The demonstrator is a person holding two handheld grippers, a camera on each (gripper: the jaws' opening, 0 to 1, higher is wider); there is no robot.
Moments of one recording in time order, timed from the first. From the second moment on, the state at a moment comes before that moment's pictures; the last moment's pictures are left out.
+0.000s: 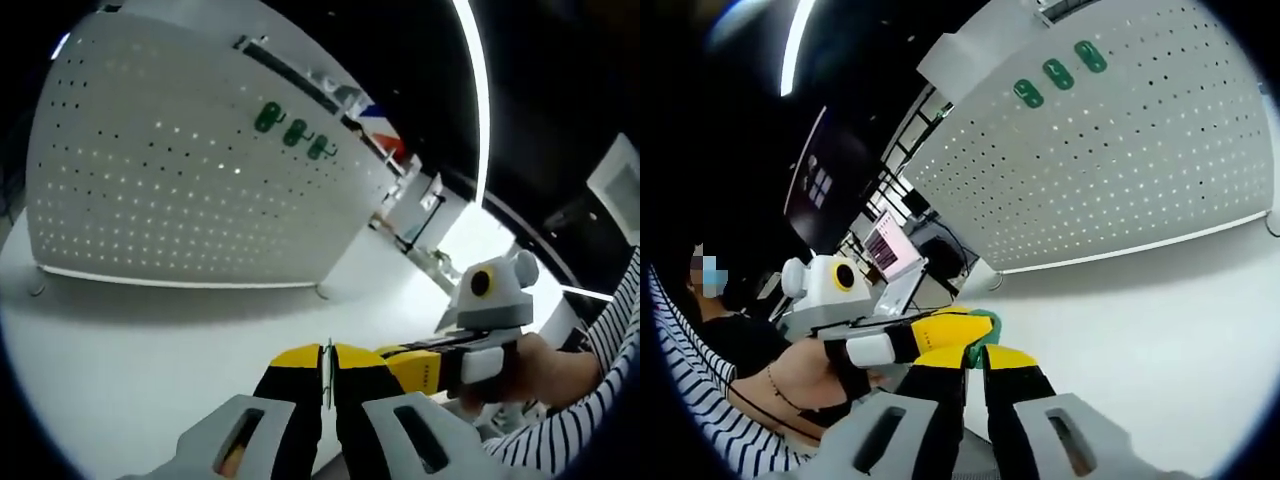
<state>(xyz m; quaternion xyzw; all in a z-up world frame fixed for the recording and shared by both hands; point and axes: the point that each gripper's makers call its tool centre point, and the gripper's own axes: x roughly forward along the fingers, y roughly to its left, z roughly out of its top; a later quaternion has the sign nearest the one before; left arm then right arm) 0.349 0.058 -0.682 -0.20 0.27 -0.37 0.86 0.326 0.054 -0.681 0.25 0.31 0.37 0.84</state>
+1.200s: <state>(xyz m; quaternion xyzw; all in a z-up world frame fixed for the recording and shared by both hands) 0.354 0.056 -0.680 -0.21 0.26 -0.37 0.87 0.331 0.048 -0.680 0.22 0.29 0.35 0.86</state>
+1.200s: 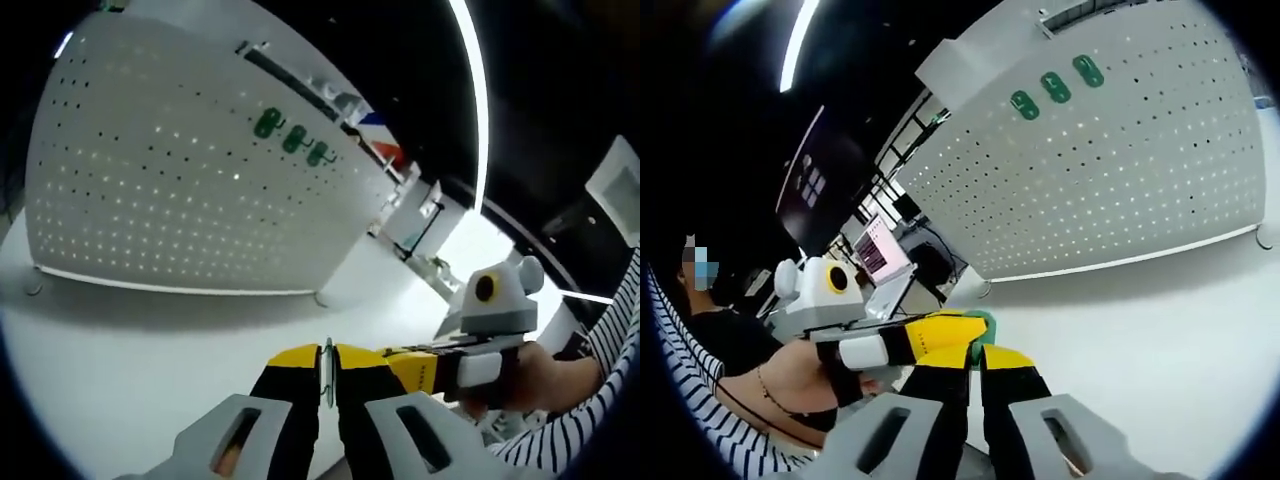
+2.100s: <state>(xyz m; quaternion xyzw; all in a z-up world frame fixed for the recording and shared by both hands) 0.357 0.062 -0.668 -0.16 0.23 -0.38 0.88 0.340 0.044 -0.671 0.14 0.25 0.35 0.89</state>
